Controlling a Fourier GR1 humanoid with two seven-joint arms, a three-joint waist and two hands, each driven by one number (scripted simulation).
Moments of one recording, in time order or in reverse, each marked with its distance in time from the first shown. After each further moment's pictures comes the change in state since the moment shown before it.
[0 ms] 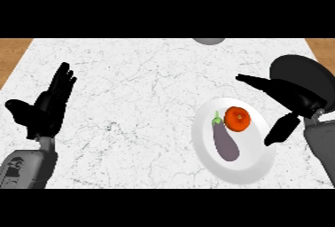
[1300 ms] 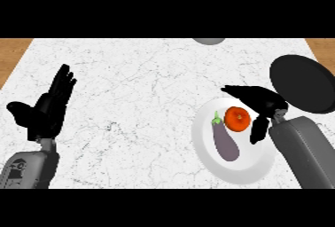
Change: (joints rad) left arm 0.009 -0.055 0.061 0.000 -0.063 -0.052 -0.001; right arm -0.055 0.142 0.072 0.202 0.401 -0.016 -0.033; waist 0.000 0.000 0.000
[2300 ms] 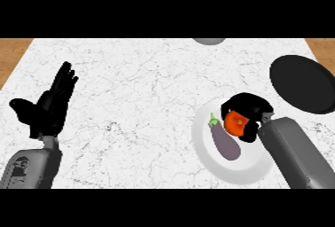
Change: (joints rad) left arm -0.020 -0.033 0.021 -0.011 -0.042 -0.010 0.022; right arm -0.032 0.064 0.020 0.203 0.177 -0.075 -0.216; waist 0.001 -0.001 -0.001
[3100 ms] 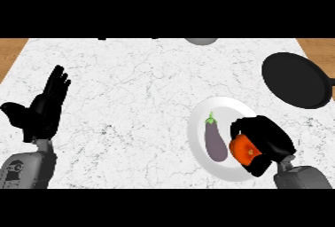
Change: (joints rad) left arm 0.025 0.004 0.043 0.010 0.005 -0.008 -0.019; right arm 0.411 0.019 -0.046 -0.557 0.023 -0.160 0.106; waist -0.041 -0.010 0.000
